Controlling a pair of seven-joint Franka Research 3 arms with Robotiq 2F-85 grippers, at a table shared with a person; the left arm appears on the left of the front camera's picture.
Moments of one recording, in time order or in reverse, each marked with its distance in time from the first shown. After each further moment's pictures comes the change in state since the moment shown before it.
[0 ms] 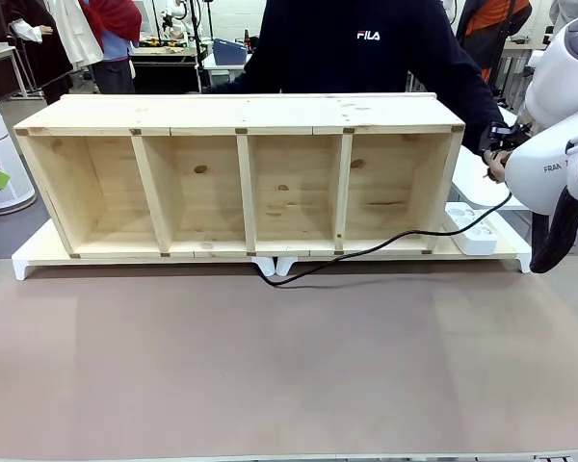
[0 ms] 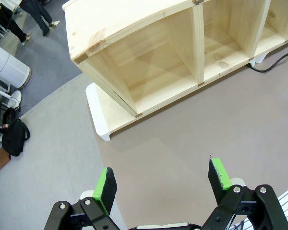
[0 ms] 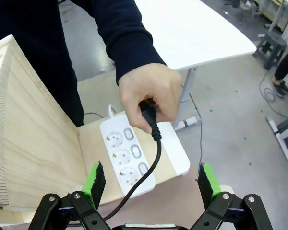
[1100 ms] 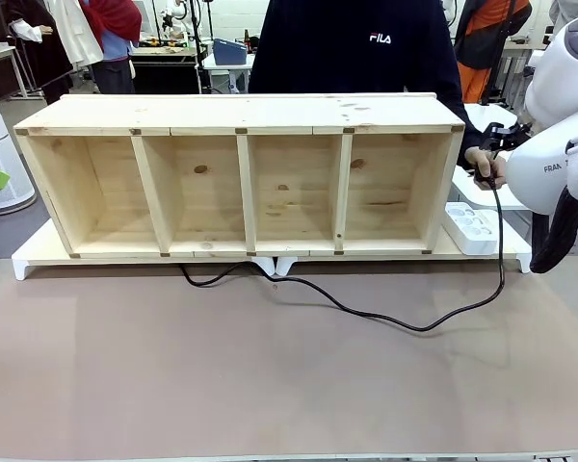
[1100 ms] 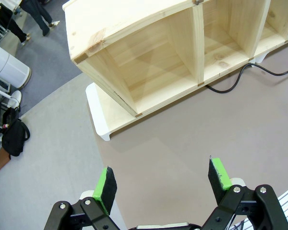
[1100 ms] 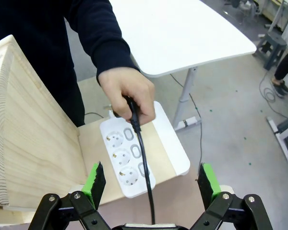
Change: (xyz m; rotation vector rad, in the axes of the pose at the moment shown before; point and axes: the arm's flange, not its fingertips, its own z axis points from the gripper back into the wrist) left arm 0.000 0.000 0.000 0.000 0.000 0.000; right arm 0.000 0.000 0.000 0.000 0.000 0.000
